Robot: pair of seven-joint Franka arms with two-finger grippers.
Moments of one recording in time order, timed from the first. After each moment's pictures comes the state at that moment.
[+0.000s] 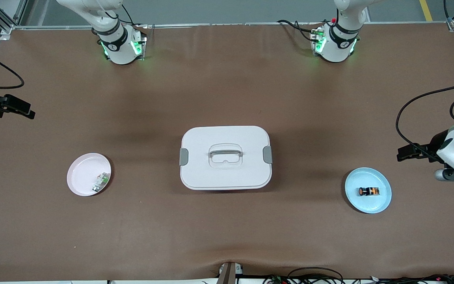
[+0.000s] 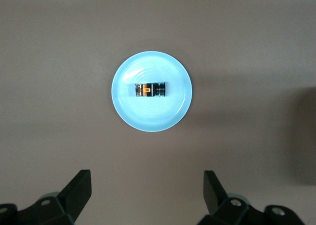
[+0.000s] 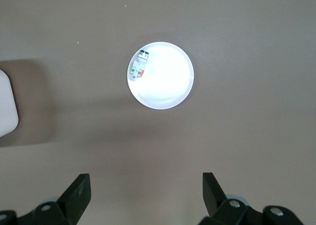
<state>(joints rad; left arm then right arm) 0.35 0.32 -0.39 -1.49 0.12 1.79 -0.03 -0.09 0.02 -0.02 -1.63 0.03 1.60 -0.04</state>
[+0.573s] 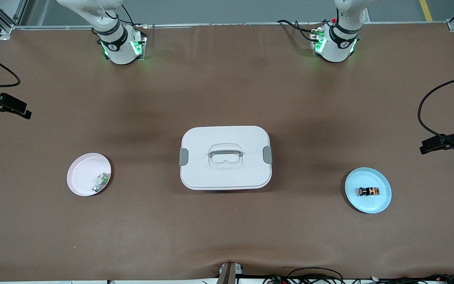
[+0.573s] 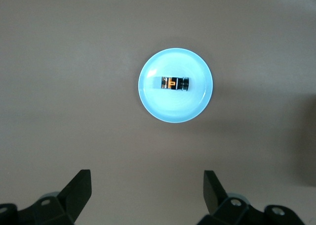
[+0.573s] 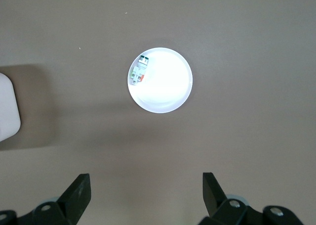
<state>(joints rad) 0.42 0.26 -0.39 -1.46 0.12 1.71 -0.03 -0.09 0.02 -0.02 -1.61 0.03 1.60 -0.04</state>
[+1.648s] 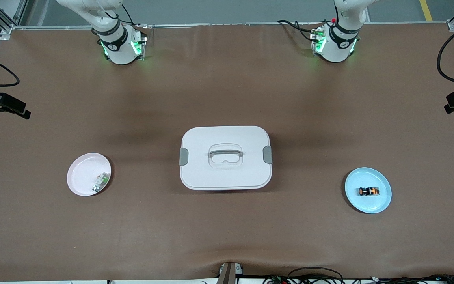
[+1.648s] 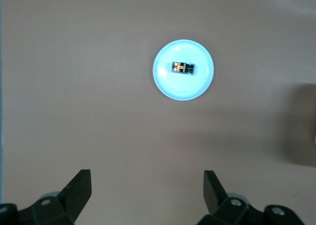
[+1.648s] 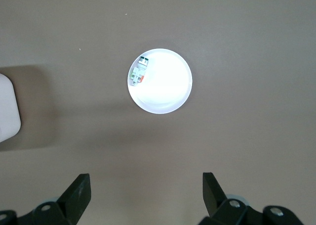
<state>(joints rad) 0.41 0.04 -0.37 -1.45 0.08 1.53 -0.06 -0.09 0.02 -0.02 -1.61 0.03 1.60 -0.04</state>
